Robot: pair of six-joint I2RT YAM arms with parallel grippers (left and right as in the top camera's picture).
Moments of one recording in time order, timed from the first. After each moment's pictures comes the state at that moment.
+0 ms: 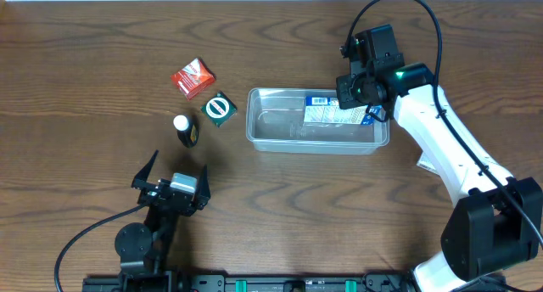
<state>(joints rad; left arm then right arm) 0.05 0.01 0.03 -0.11 0.25 0.40 0.30 1.75 1.41 -0.73 -0.04 0.12</state>
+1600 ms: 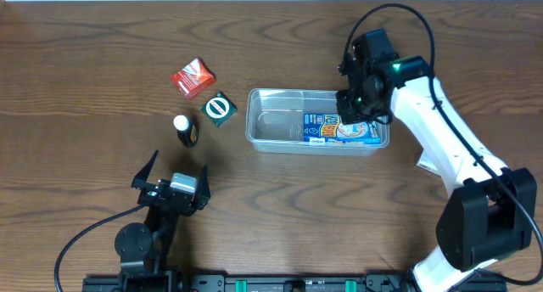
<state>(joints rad) 0.05 0.01 0.03 -0.11 0.25 0.40 0.30 1.80 1.49 -1.03 -0.12 0.12</state>
